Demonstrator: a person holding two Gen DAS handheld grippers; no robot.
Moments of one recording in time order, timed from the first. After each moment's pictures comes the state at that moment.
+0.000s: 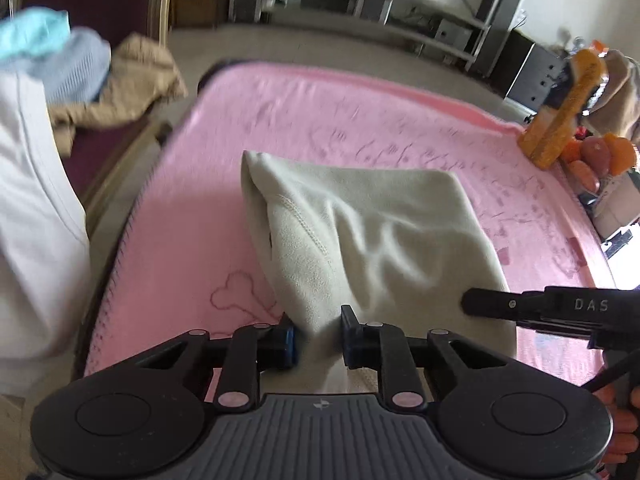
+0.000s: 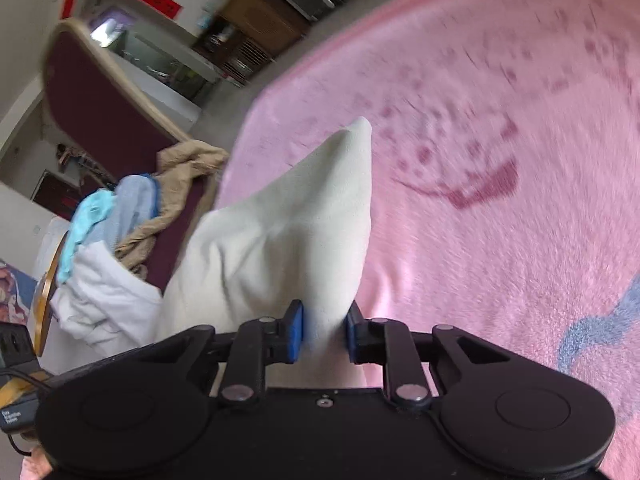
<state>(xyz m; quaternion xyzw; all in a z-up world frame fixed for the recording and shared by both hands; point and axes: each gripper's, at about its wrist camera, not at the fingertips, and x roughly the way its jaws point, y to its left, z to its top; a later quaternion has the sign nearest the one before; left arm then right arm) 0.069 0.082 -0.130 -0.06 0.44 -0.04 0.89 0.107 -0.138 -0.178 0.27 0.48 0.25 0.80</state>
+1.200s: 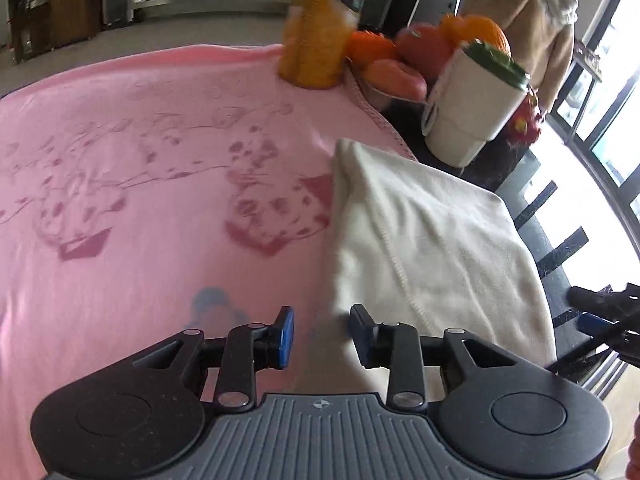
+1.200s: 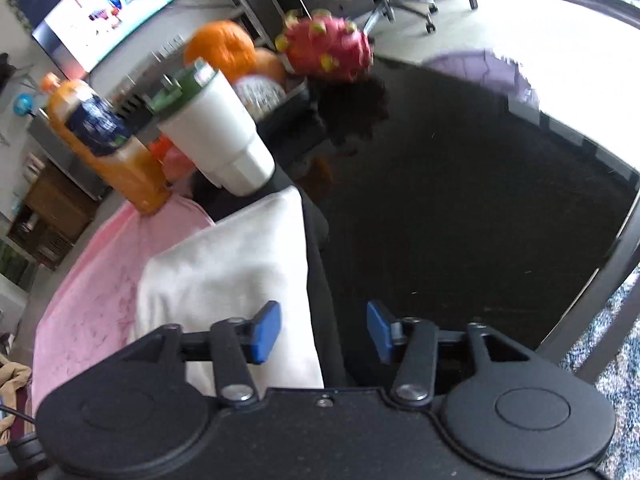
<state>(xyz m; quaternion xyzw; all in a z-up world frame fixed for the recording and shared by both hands) 0.104 -0.245 -0.182 -0.02 0.46 -0.15 0.87 0.015 -0.513 -0.168 0.31 0.38 -0.12 0.87</state>
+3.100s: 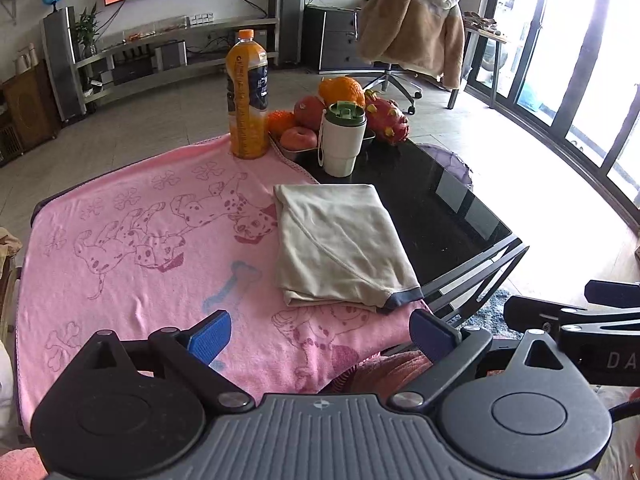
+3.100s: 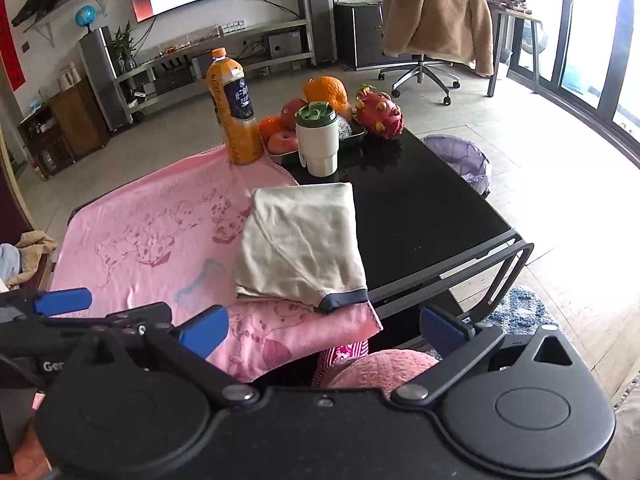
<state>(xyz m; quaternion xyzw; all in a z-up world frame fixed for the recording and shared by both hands) -0.096 -0.188 0.006 0.08 0.40 -0.25 0.88 -0.182 -0.354 0.019 0.12 0.40 -0.13 0.90</state>
